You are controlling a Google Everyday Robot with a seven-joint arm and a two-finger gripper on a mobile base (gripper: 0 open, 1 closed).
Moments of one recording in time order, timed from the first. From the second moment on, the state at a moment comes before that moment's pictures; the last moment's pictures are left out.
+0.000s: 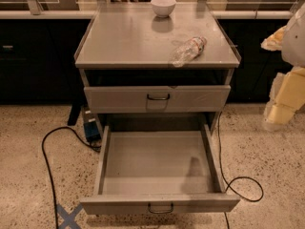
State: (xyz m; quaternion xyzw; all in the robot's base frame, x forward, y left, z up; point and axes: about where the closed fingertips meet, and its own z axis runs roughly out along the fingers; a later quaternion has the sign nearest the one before) arm 0.438 -0.216 0.978 -0.60 0.78 -0.04 0.16
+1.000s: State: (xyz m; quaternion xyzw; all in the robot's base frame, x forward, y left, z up) arm 0.511 -0.205 0.985 -0.64 0.74 -0.07 0.20
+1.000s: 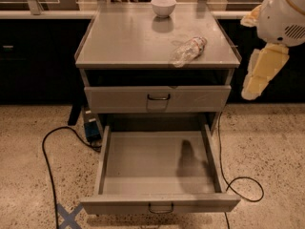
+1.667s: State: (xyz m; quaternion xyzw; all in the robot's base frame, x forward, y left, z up) arm 0.606 -0.222 0.953 -0.65 0.71 -0.04 0.27
